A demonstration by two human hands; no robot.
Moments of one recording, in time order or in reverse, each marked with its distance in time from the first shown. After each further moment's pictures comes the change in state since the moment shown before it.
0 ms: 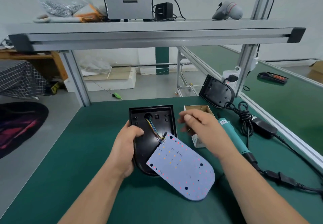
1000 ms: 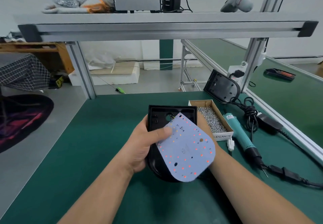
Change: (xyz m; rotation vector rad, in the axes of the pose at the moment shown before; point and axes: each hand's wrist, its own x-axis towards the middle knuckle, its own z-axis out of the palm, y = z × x) left_hand -0.015 -0.003 0.014 0.032 -0.304 -0.025; right_hand 0.004 0.000 0.037 0.069 0.064 0.239
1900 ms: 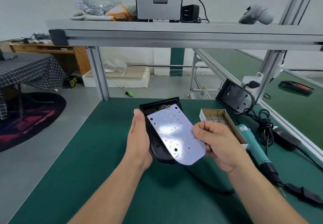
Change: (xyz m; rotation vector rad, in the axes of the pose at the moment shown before) left_hand 0.016 0.006 -0.015 -0.170 0.500 0.101; right_hand -0.028 -0.012 -0.012 0.312 -0.214 0.057
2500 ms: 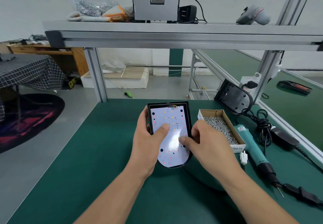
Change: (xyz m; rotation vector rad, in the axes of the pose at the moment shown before) left_hand -0.004 -0.019 0.000 0.223 -0.170 0.332; right_hand -0.002 0.014 0.009 -0.952 0.271 -0.330
